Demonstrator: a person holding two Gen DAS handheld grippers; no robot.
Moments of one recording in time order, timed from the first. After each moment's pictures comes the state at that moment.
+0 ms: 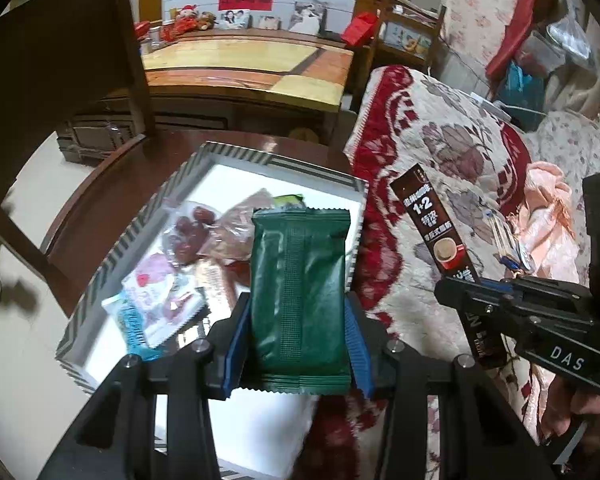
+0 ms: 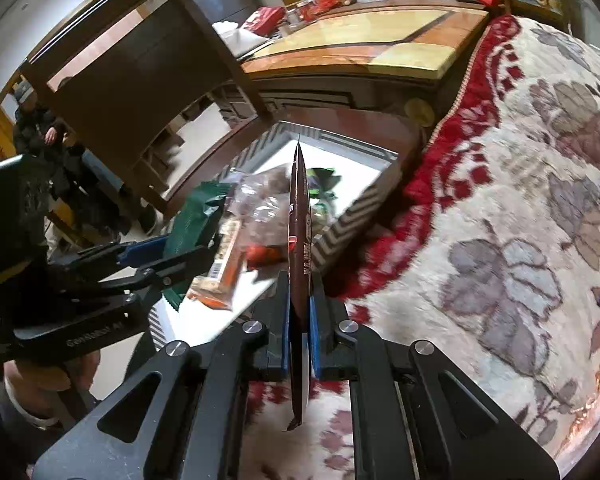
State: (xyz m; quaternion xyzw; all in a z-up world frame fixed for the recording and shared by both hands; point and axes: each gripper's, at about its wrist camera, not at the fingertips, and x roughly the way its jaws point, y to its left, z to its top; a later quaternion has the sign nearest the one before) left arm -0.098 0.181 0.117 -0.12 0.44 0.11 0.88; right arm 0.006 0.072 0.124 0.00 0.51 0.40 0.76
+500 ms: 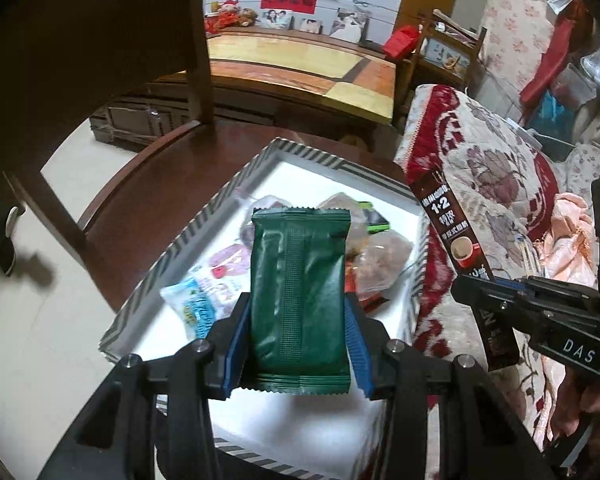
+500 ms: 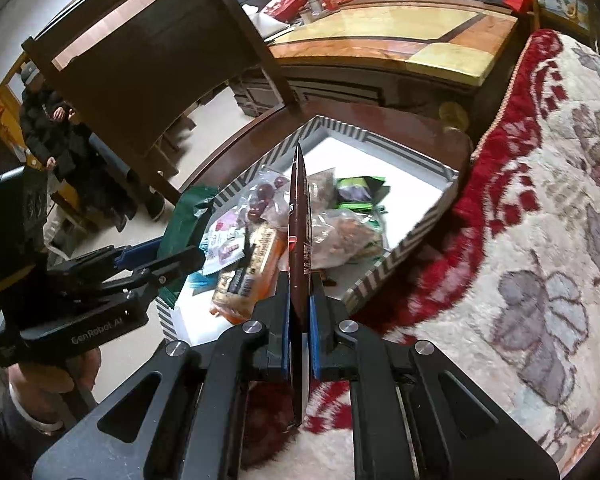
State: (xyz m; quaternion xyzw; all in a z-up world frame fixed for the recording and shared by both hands) left arm -0.124 0.235 0.111 -0.15 0.43 0.16 0.87; right arm 0.005 0.130 0.123 -0.02 0.52 0.42 0.75
